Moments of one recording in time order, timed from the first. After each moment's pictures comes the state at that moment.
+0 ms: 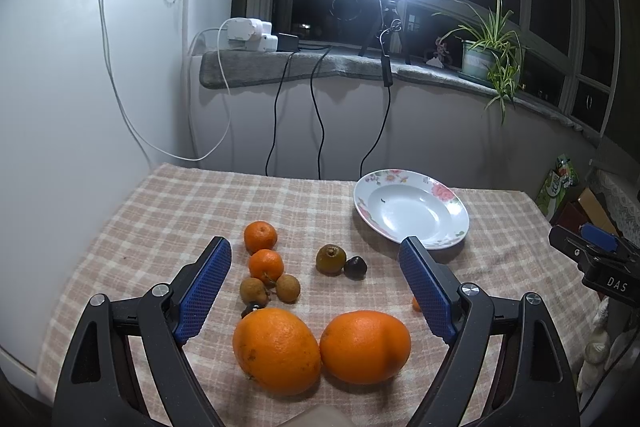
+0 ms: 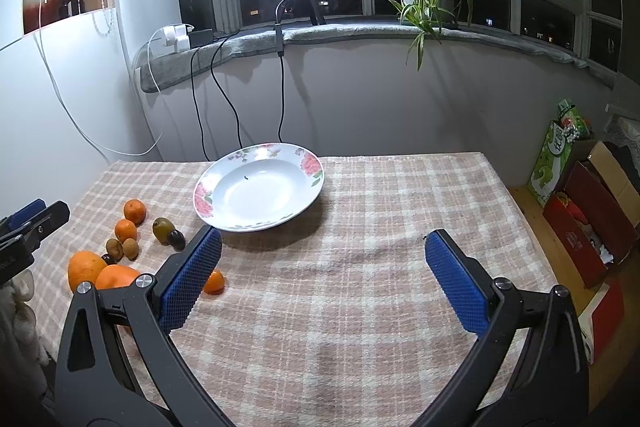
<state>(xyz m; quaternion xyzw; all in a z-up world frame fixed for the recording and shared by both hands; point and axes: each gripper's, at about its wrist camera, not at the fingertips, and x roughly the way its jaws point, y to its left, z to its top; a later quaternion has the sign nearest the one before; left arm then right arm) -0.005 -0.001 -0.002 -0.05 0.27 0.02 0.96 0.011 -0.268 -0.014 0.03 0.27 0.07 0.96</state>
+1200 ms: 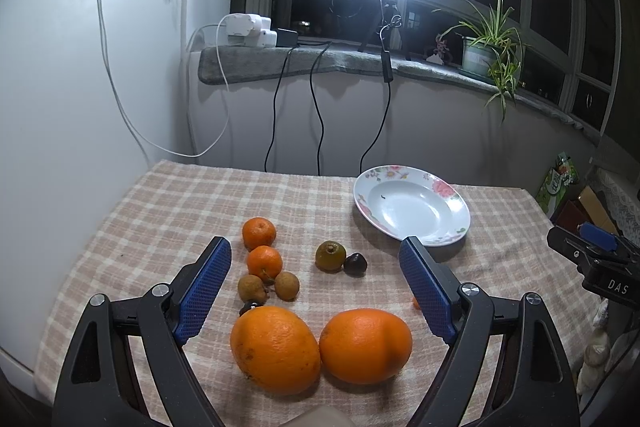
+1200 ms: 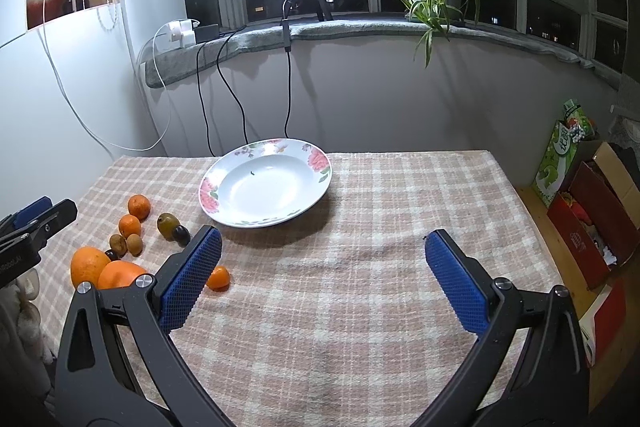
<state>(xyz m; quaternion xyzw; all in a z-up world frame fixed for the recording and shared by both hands) -0.002 -0.001 -0.004 -0.05 0.27 0.02 0.96 0.013 -0.265 -0.018 0.03 0.27 0.08 0.96</state>
